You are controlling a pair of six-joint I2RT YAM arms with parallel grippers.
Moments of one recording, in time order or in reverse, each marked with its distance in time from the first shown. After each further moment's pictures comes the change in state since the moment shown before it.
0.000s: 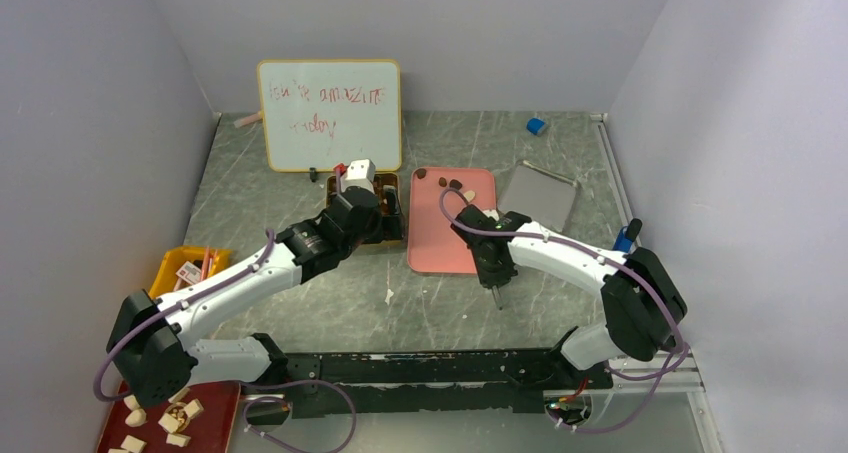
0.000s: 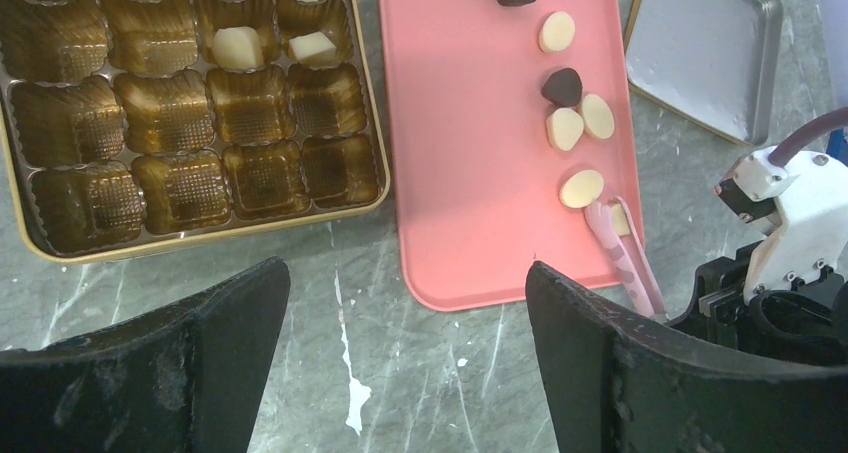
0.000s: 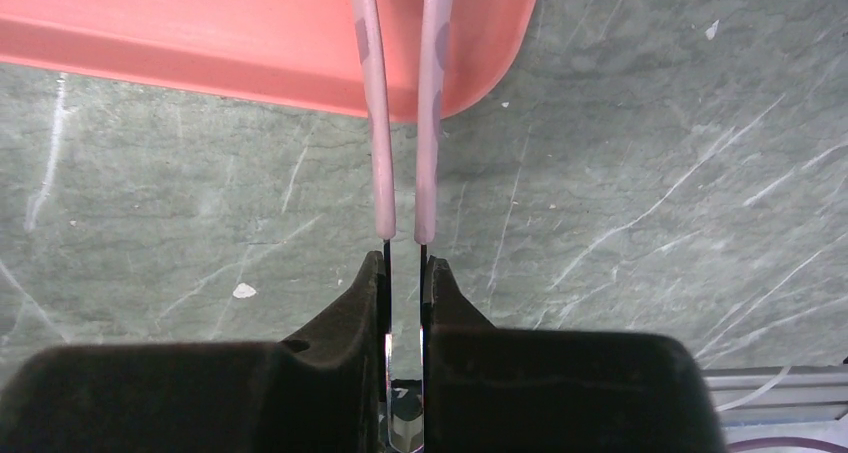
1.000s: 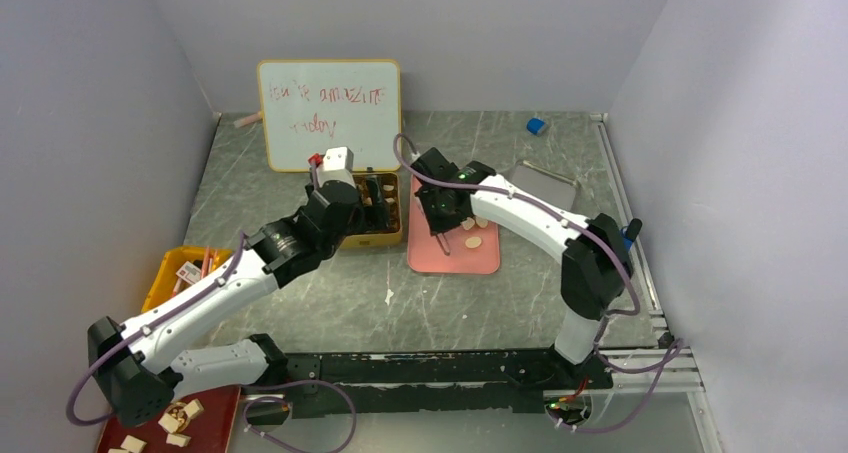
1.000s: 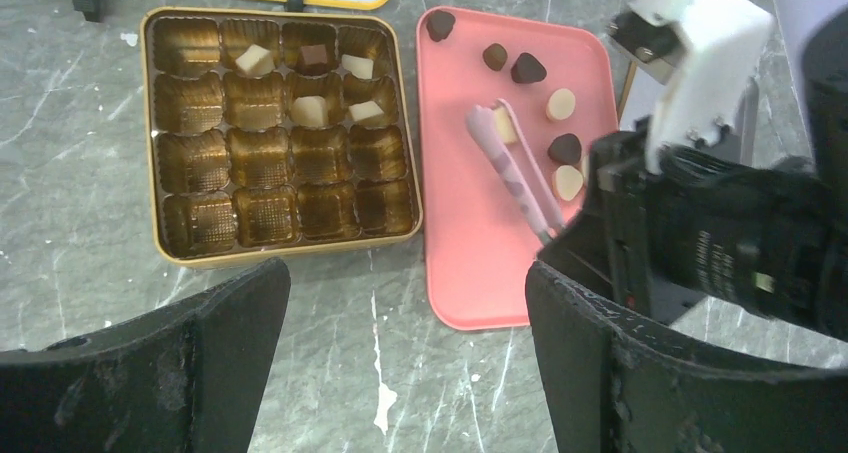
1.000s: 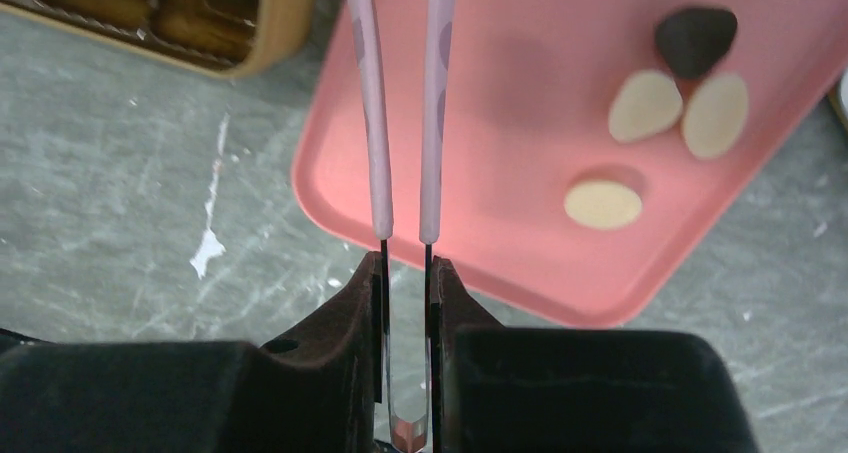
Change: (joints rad) left arm -0.002 -0.111 0.092 -0.135 -0.116 0.032; right arm 0.020 0.276 0.530 0.024 -0.130 -0.140
